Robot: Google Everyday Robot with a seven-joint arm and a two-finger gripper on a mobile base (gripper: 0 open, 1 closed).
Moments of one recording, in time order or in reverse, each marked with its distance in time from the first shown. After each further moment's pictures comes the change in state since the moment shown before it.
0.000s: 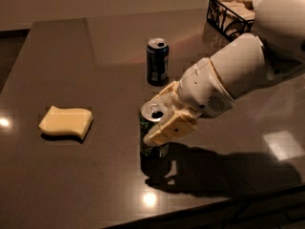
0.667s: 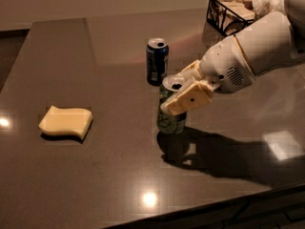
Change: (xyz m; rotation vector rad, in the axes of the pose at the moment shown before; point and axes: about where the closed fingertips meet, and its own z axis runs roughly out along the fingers) arm 0.007 -0.047 -0.044 0.084 -0.046 0.160
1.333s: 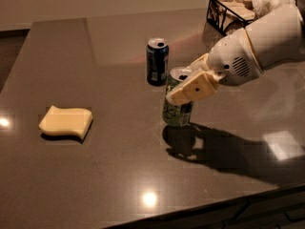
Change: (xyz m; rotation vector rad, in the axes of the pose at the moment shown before) arm 0.000 -0.021 -0.018 0.083 -0.020 0.106
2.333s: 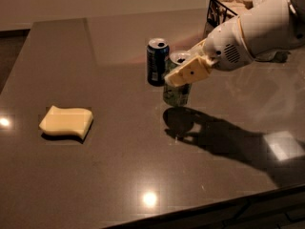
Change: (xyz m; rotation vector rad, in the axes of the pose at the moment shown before) arm -0.019 -0.046 -0.001 0.133 -0.025 -0.010
